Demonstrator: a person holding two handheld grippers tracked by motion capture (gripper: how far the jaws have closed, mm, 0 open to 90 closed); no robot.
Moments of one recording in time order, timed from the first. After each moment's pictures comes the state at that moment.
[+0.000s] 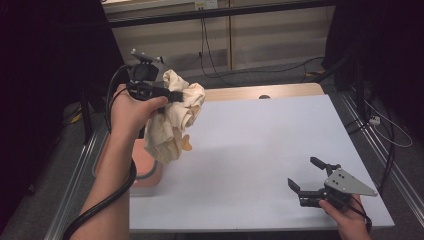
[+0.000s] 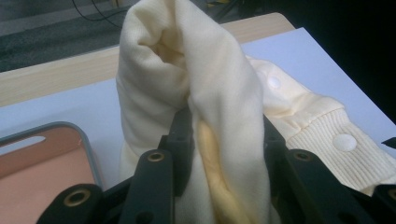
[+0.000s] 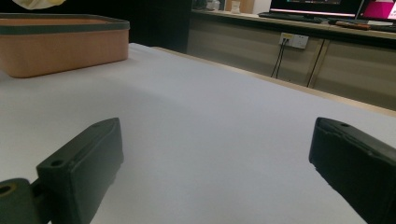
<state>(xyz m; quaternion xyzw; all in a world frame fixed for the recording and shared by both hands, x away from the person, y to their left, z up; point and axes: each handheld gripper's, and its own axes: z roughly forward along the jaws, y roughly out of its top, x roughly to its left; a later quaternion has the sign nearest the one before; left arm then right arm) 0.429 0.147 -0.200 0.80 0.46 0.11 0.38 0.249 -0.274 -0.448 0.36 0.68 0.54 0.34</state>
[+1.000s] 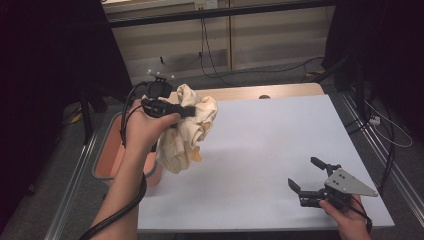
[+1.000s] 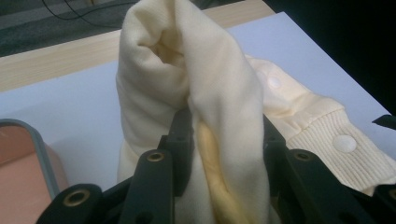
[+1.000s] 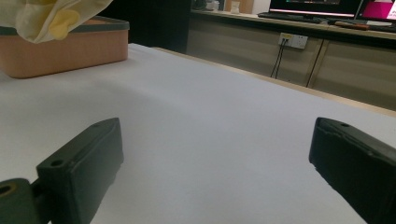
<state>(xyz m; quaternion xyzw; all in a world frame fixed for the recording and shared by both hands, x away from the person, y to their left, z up) 0.416 0.129 -0.237 0.81 0.43 0.09 0.39 0.248 -0.275 -0.447 0.36 0.68 0.54 0.34</state>
